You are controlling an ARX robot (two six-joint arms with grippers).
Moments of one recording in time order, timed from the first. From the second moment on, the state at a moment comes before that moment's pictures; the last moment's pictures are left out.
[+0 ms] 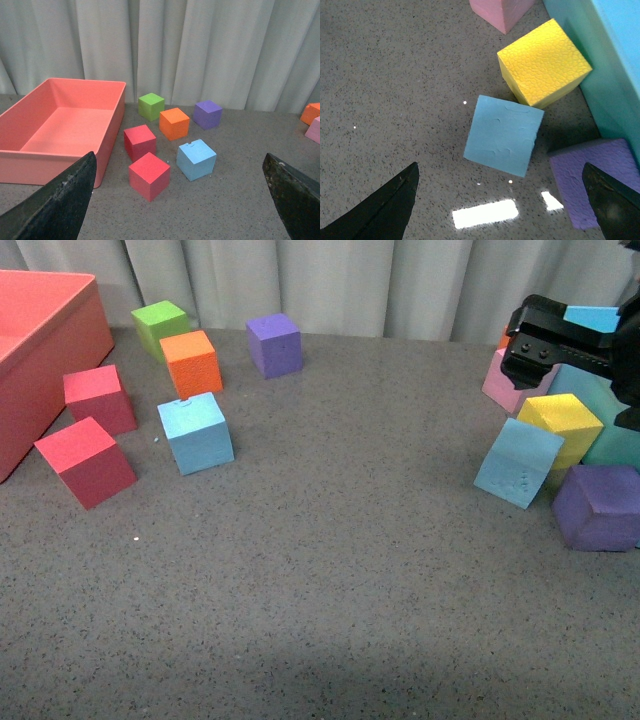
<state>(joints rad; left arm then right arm) 0.00 0.00 0.02 0.00 0.00 0.00 0.20 1.85 1.02 -0.06 0.16 0.51</state>
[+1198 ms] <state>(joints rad) 0.00 0.00 0.02 0.00 0.00 0.00 0.21 2.13 1.25 -0.20 0.16 0.59</state>
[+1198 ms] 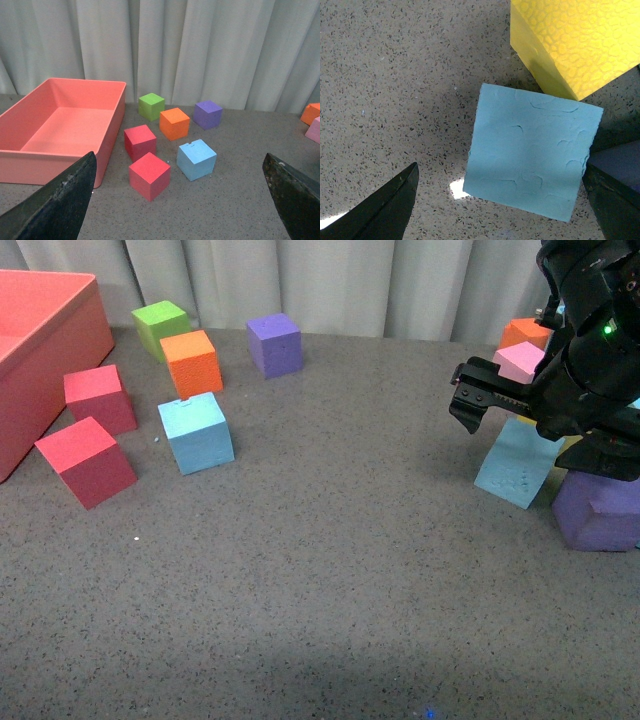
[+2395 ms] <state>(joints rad) 0.00 0.00 0.02 0.00 0.00 0.00 0.30 2.20 1.43 -0.26 0.08 0.55</state>
